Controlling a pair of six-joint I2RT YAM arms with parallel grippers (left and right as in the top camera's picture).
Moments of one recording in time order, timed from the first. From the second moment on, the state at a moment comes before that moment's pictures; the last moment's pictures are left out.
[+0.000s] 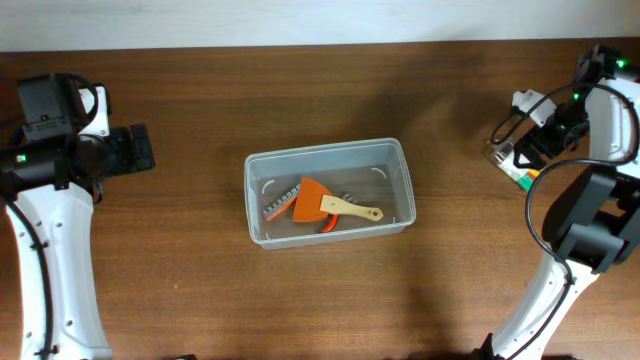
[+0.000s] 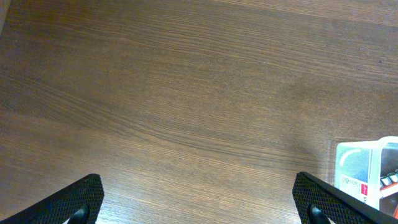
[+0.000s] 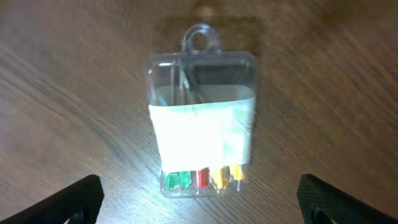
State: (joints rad) left arm 0.24 1.48 1.54 -1.05 -0.06 0.07; right arm -0.40 2.31 2.11 -1.34 -0.09 -1.10
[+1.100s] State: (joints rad) left arm 0.24 1.48 1.54 -1.05 -0.06 0.07; right arm -0.40 2.47 2.11 -1.32 -0.07 -1.23
